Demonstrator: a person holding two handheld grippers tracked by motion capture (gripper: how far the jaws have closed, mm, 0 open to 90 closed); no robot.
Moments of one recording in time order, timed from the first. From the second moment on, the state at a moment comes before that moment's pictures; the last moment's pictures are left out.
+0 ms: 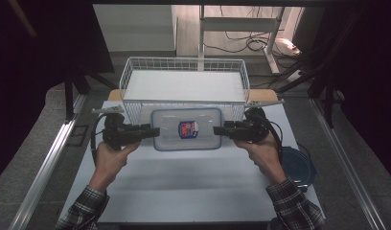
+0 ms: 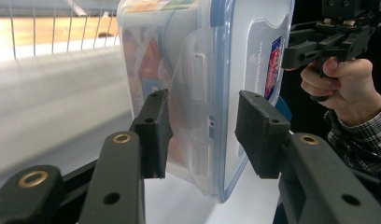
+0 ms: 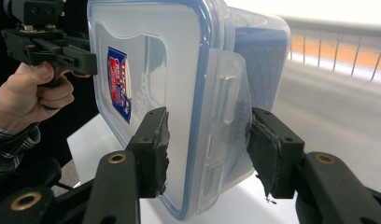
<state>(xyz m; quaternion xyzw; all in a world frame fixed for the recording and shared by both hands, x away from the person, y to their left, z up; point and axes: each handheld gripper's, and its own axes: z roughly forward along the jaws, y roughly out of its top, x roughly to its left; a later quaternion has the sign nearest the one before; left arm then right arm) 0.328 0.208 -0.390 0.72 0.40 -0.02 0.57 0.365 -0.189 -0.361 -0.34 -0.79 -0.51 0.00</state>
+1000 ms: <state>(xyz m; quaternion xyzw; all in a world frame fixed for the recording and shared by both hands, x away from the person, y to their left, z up) 0.424 0.227 -0.317 0.71 0.39 0.00 0.59 0.445 -0.170 -0.291 -0.36 -0.76 -0.54 -0.02</state>
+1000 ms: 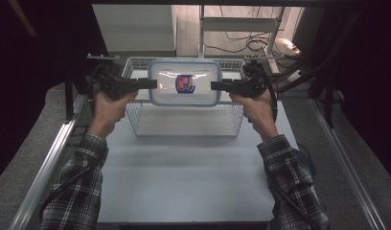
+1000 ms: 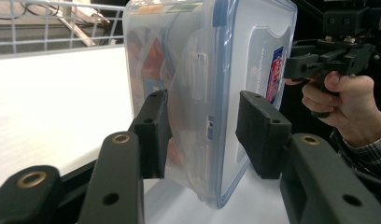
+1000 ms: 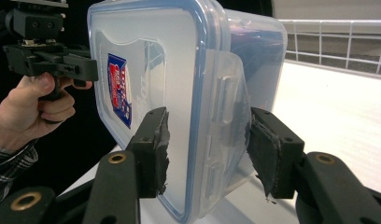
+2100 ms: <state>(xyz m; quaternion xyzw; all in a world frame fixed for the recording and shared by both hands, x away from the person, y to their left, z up) 0.448 0.210 -0.323 0.76 0.41 0.05 0.50 0.475 -0.160 -0.300 -0.38 -0.78 -0.50 -0.05</state>
